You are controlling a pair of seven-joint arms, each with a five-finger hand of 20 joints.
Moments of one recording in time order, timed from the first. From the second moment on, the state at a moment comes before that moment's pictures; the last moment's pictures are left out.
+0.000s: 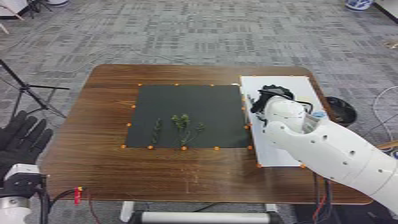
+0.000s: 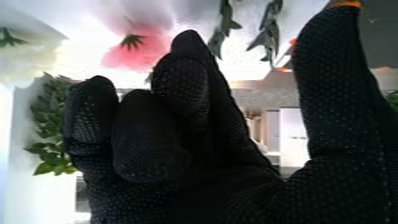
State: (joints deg) left arm 135.7 -65.1 -112.4 -121.9 18.6 11.1 20.9; right arm -46.8 -48.5 26.6 -92.9 -108.8 -13.0 58.8
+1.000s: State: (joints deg) left arm 134.6 -65.1 -110.9 -121.4 18.5 10.8 20.8; right arm -42.7 -51.5 22.4 -86.9 -107.7 -14.8 59.5
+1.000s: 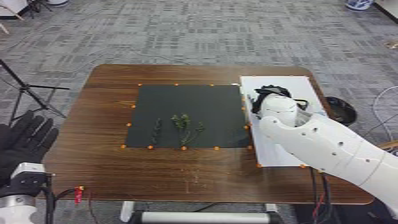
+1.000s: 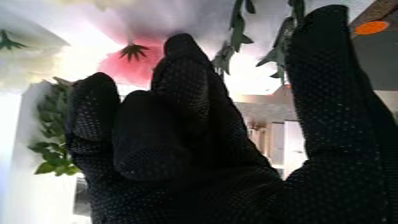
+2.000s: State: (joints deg) left arm 134.0 -65.0 -110.9 -121.2 18.5 10.7 18.9; right arm -48.0 -50.6 25.1 -90.7 -108.9 -4.4 58.8
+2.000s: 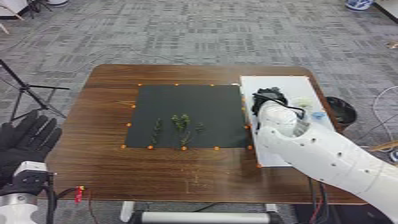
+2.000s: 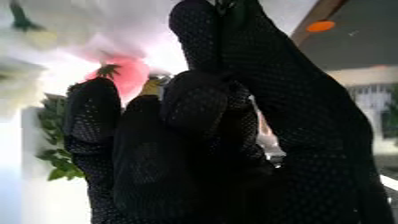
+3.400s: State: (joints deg) left arm 136.0 -65.0 -111.7 -121.7 18.5 10.8 19.1; right arm -73.1 -59.6 43.2 -113.8 -116.9 20.0 62.7
